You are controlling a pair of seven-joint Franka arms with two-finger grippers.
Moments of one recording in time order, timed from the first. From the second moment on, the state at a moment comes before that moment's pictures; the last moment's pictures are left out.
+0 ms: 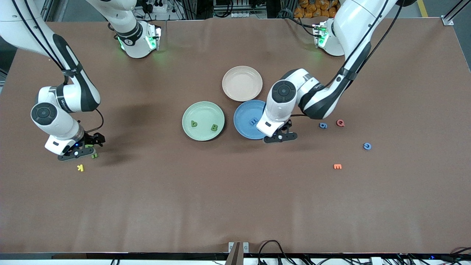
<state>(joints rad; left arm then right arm) -0.24 0.55 -0.47 -1.83 0.34 2.29 -0.99 -0.35 0.43 0.17 -2.12 -0.48 2.58 -0.13</state>
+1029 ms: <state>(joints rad) -0.41 0.60 -0.47 -1.84 0.34 2.28 -1.20 -0.40 0.56 0.17 -2.04 -0.49 2.69 -0.15</state>
